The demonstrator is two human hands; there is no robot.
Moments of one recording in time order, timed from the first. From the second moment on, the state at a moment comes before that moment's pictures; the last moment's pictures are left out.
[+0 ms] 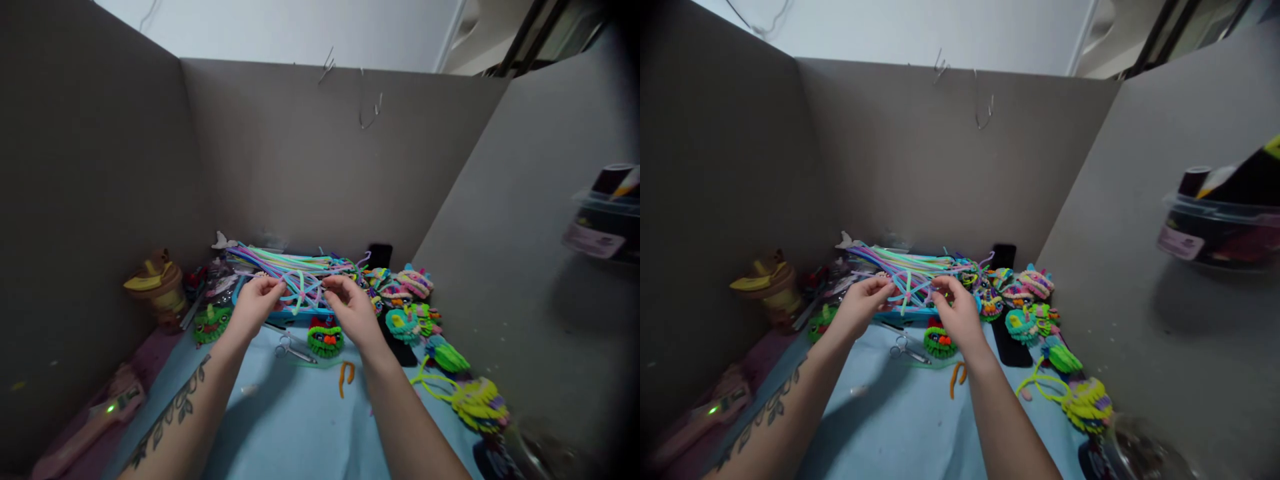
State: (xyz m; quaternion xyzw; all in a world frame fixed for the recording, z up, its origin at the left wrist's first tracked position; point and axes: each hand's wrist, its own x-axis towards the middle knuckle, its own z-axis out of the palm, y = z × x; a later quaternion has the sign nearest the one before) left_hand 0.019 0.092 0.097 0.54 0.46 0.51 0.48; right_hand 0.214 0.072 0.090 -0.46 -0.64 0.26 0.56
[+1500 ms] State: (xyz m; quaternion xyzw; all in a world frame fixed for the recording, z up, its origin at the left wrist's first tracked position) left_hand 0.022 0.084 0.088 0.82 0.42 0.37 0.10; right_hand 0.204 0.064 0.087 -0.48 -0.77 0.08 0.41
